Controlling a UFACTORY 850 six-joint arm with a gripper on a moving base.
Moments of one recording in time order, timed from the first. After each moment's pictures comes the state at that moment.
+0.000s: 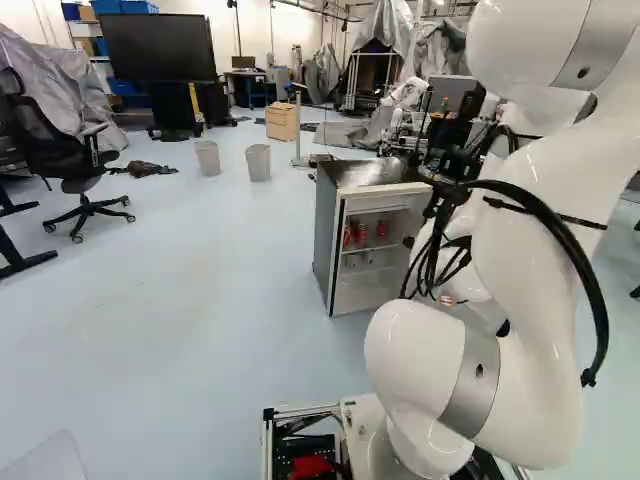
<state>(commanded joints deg) -38.9 -21.1 -20.9 -17.3 64.0 0.0</state>
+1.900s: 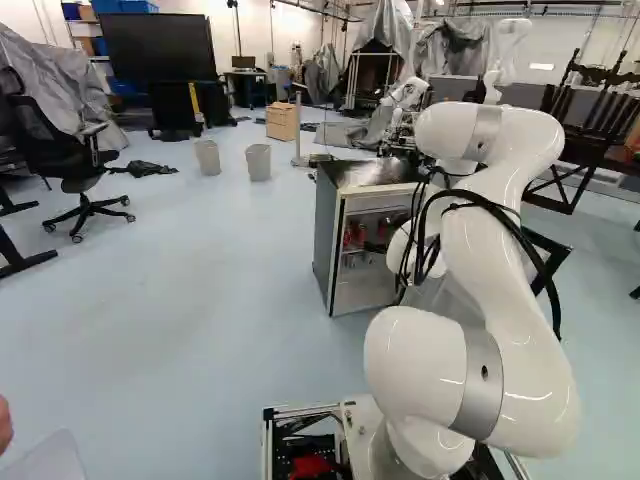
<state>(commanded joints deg) -28.4 -55.4 -55.3 -31.2 62.1 0.0</state>
